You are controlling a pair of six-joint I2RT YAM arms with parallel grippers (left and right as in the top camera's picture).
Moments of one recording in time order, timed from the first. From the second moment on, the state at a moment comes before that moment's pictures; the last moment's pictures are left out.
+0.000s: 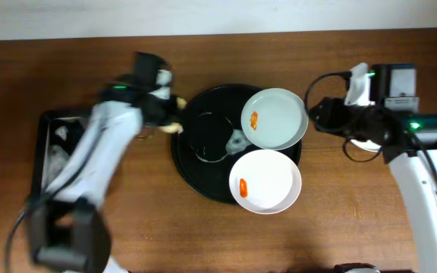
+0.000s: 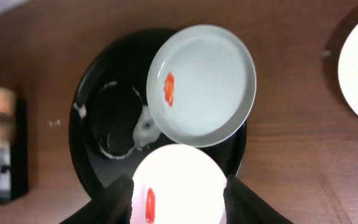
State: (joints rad) left arm -0.19 1.77 1.50 -0.87 0.12 -0.26; right arm 0.03 1.36 1.38 -0.99 -0.29 0.28
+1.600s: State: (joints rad) left arm 0.22 1.75 1.17 -0.62 -0.15 -0.07; right arm 0.05 1.39 1.38 -0.99 -0.23 0.26
